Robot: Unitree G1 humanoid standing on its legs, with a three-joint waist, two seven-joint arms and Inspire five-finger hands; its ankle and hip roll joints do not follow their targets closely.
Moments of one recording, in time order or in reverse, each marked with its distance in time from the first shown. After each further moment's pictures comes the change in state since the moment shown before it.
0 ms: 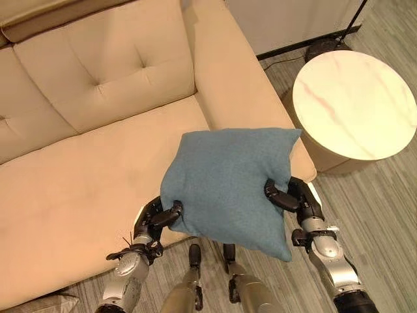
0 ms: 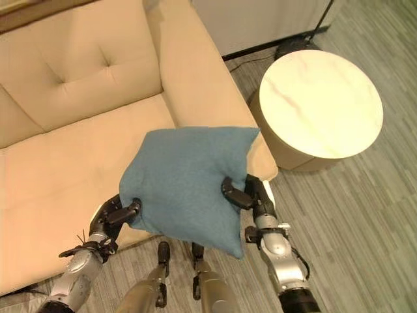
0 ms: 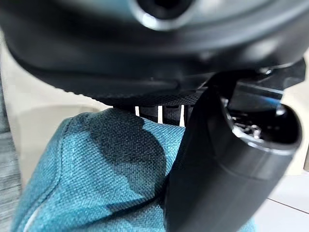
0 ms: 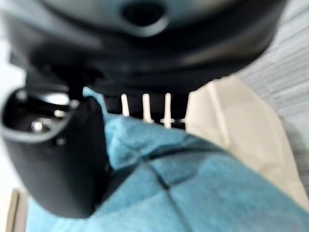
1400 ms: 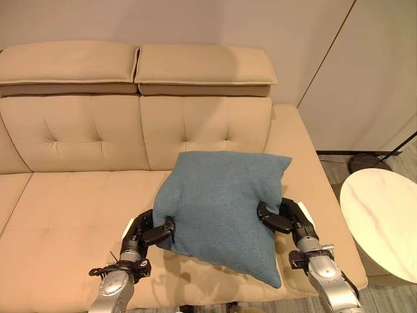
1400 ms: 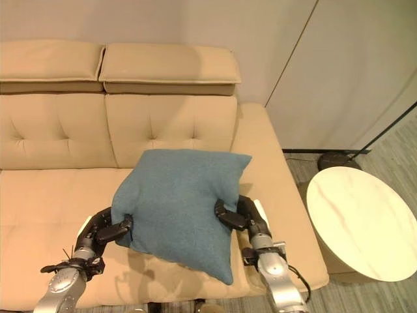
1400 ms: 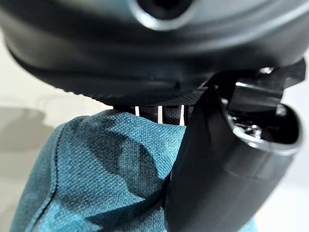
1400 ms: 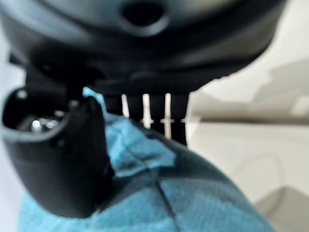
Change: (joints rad) left arm 0.122 0.032 0.041 -0.134 0.279 0.026 -0.007; right arm 0.126 0.051 -0.007 -0.023 -0.129 0.042 0.003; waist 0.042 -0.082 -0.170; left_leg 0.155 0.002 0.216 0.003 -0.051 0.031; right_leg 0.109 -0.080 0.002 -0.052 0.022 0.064
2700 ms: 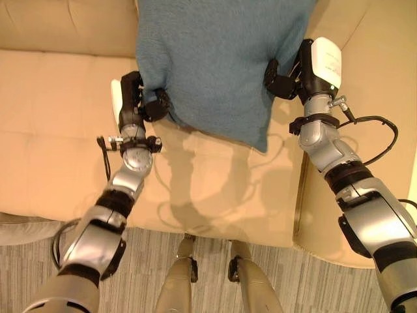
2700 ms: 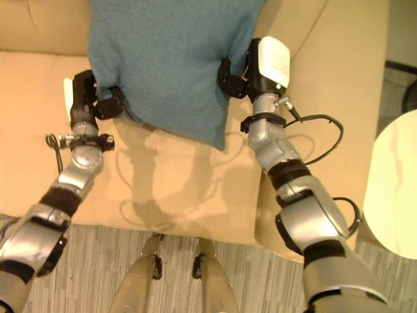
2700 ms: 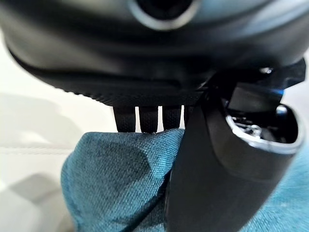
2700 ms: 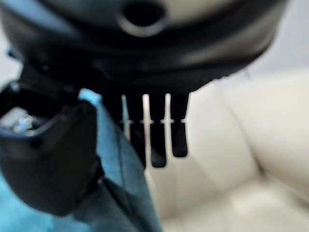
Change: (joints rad) left arm -1.248 0.152 -0.360 0.823 0.128 -0.151 0.448; right arm -1.270 -0.129 0.439 0.805 -0.249 0.003 -0.458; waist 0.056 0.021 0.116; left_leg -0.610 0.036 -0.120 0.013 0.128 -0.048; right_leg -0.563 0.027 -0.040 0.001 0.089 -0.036
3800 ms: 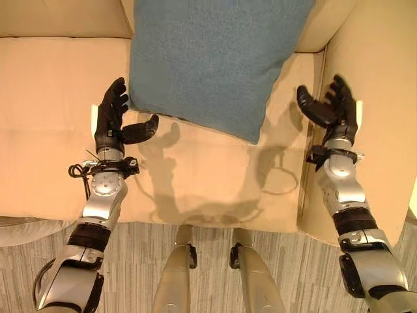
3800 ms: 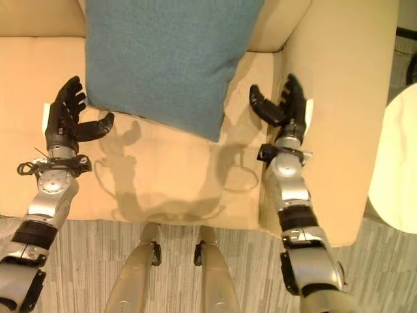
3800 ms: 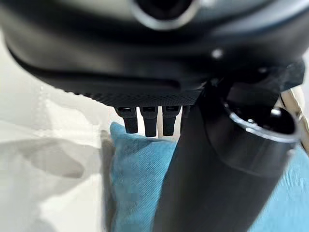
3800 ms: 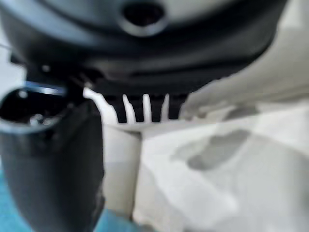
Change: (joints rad) left arm 0.569 0.188 0.323 -0.502 -0.111 -0.006 -0.284; right arm 0.485 0.007 -0.421 -0.333 0.690 -0.085 0.299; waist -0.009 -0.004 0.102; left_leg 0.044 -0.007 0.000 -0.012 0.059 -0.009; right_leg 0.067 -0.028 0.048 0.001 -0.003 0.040
